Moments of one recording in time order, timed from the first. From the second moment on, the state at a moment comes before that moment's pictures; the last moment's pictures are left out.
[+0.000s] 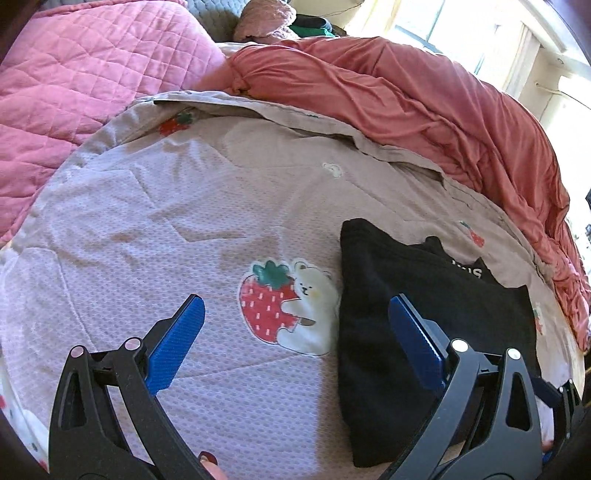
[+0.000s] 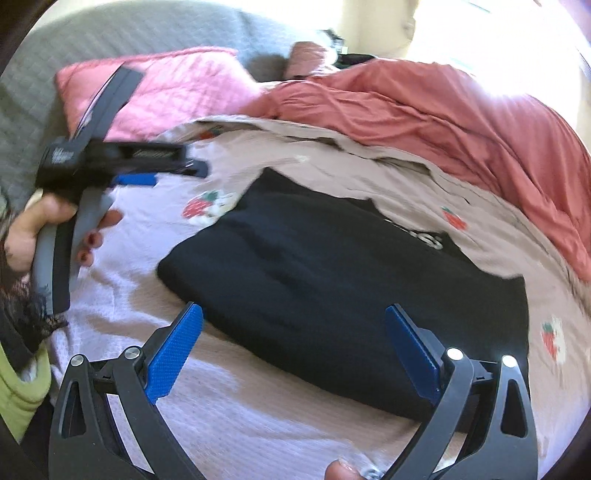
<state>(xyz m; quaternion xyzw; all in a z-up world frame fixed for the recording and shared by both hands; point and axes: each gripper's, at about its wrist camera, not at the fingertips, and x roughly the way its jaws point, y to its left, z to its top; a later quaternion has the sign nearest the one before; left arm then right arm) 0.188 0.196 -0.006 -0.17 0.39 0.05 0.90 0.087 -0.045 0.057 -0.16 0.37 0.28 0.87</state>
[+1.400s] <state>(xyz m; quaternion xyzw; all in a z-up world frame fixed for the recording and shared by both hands) 0.224 0.190 -0.051 -0.22 0.44 -0.01 0.87 0.095 0.037 0.001 -0.35 0.28 0.26 0.85</state>
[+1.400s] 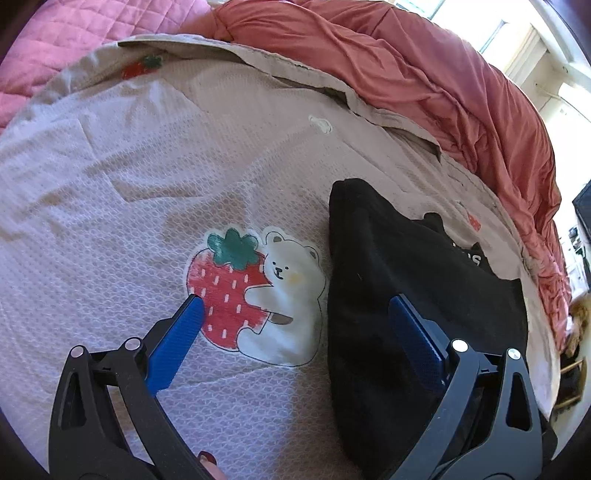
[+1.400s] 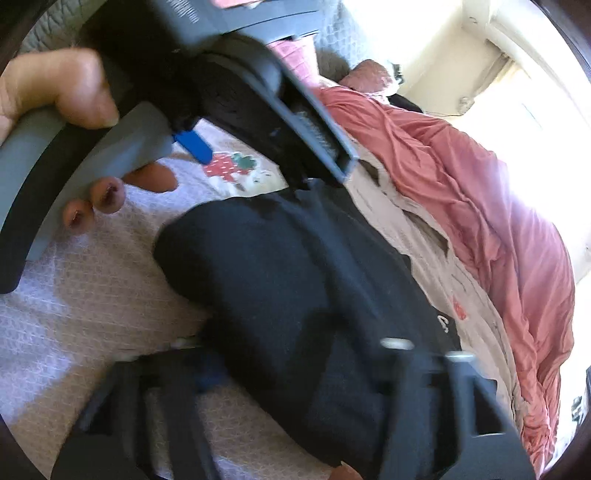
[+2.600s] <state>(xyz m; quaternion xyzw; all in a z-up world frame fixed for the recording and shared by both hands) 0.218 0.135 -0.026 -0.40 0.39 -0.18 0.81 0.088 -0.029 0.049 -0.17 0.25 0.28 0.91</state>
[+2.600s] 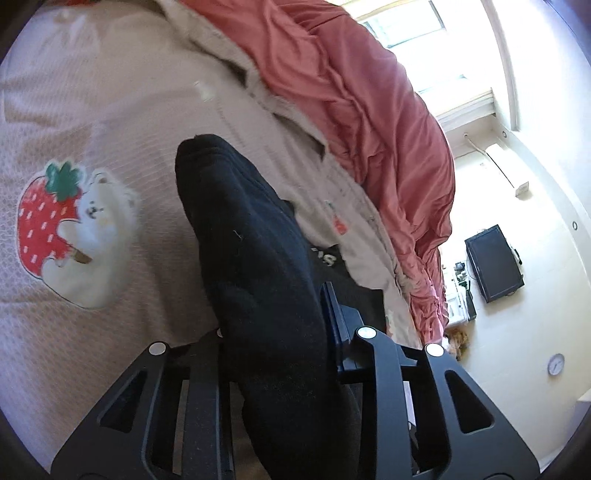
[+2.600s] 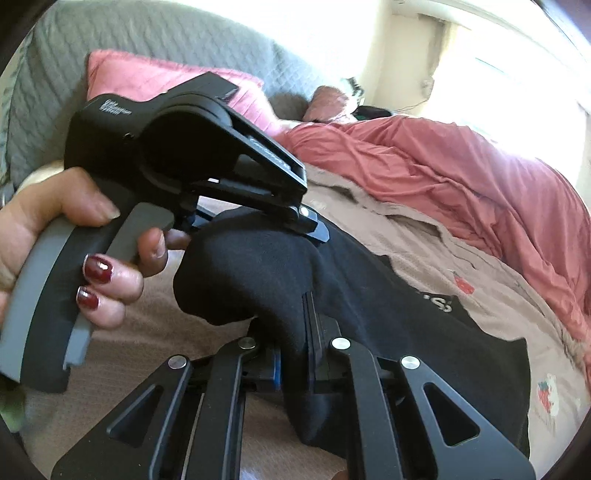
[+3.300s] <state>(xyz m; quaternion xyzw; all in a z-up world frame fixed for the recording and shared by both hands) 0.260 -0.076 0.043 -0.24 0.46 -0.18 0.84 0.091 -0.216 0.069 0.07 0.28 0.17 0.94</state>
